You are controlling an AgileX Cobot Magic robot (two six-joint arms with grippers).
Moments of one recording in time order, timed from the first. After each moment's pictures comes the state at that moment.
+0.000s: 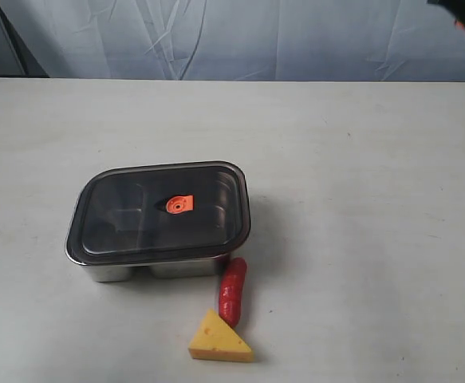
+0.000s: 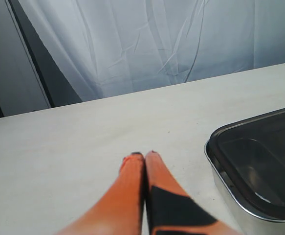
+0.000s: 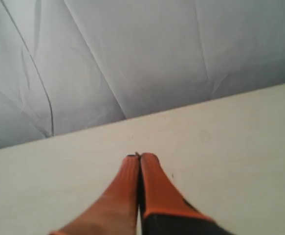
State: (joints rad) left arm 0.01 0.01 0.00 0.08 0.20 0.04; right arm 0.18 1.20 -0.82 -0.93 0.12 1.28
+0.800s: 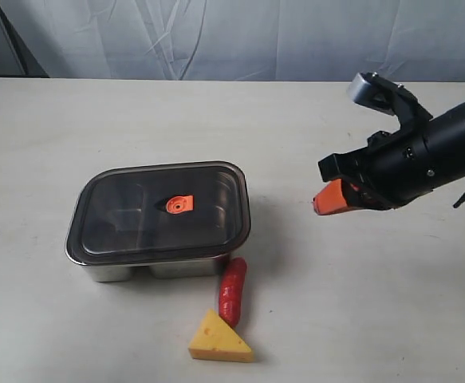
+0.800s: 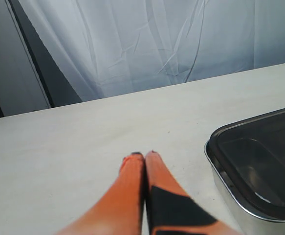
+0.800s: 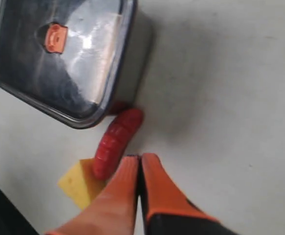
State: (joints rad) left arm 0.01 0.01 0.00 0.08 0.20 0.04; right arm 0.18 1.52 -0.82 0.92 0.83 -0.73
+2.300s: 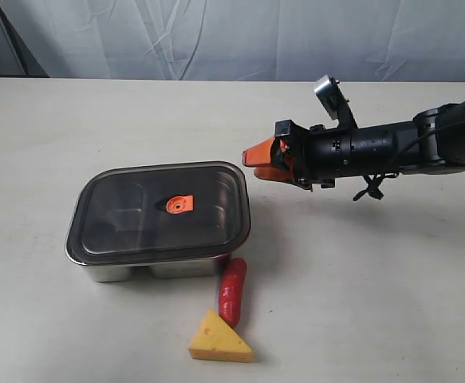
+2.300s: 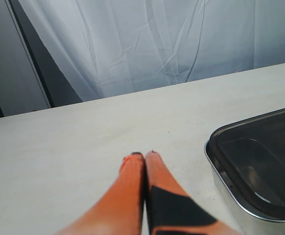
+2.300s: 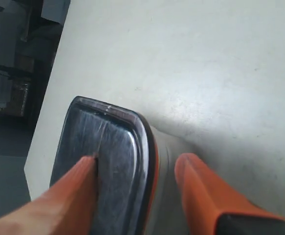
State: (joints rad) left arm 0.01 0.01 0.00 0.08 0.20 0.04; right arm 0.18 2.04 -0.98 1.74 0.96 -1.35
